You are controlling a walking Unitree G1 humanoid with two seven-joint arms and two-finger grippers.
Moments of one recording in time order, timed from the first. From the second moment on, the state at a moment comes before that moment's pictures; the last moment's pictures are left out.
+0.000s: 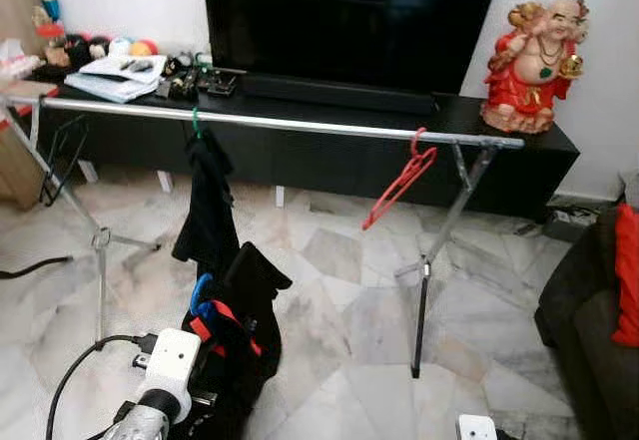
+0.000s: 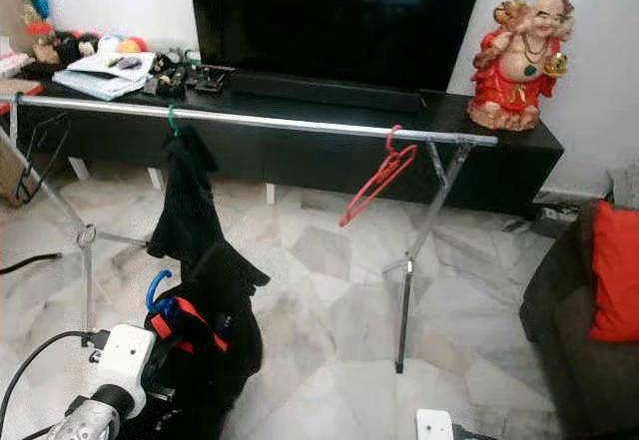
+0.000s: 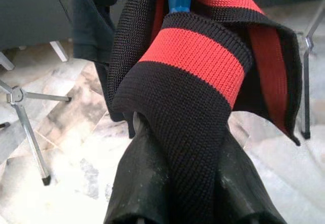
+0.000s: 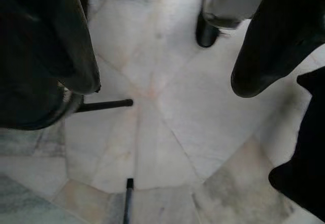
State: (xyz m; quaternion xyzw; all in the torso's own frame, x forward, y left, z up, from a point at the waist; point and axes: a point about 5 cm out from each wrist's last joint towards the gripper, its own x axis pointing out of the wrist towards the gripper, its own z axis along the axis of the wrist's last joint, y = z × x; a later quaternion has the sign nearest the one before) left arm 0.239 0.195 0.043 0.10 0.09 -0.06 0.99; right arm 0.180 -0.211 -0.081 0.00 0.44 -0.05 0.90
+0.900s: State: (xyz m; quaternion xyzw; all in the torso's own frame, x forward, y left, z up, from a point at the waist) left arm 0.244 0.192 0.047 0.12 0.07 -0.04 0.99; right arm 0.193 -0.218 -0.072 -0.01 0.42 -0.04 0.91
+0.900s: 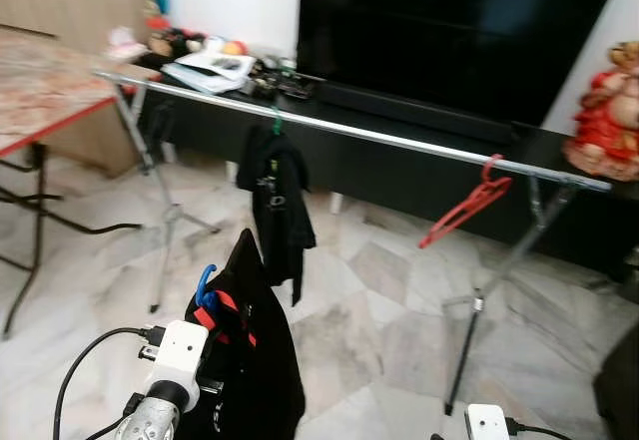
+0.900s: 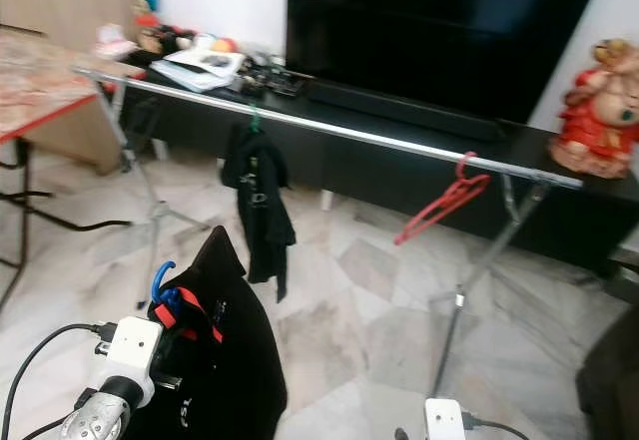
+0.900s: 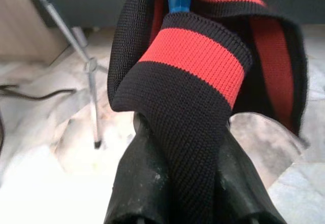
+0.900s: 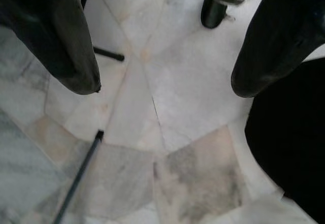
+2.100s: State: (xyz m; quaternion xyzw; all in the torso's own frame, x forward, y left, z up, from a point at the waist) left arm 0.243 0.198 0.047 0.14 0.08 -0.07 0.98; right arm 0.192 -0.203 -0.077 0.01 0.44 -0.04 0.90
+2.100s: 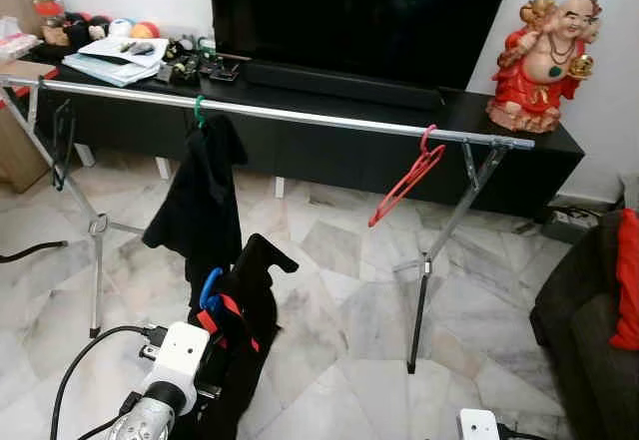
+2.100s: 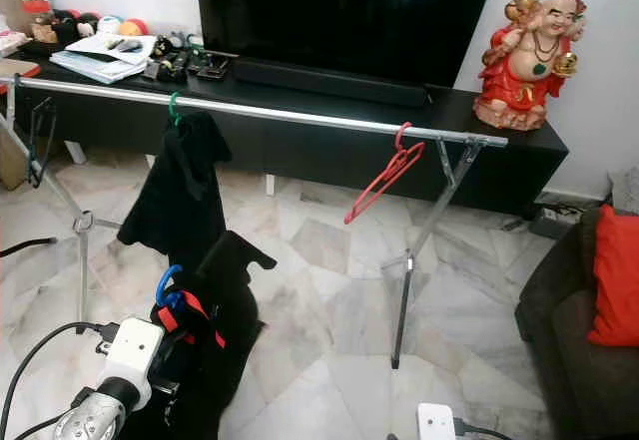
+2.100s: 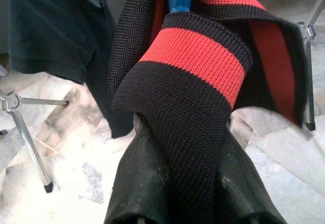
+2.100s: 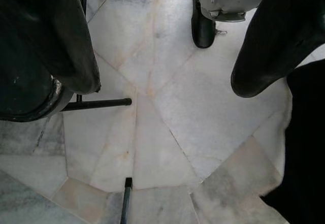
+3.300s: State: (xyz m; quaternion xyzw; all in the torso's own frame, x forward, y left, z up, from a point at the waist) left arm 0.246 0.209 0.052 0.16 0.09 -0.07 0.98; right arm 0.194 -0.187 -0.078 0.03 0.43 -0.04 0.90
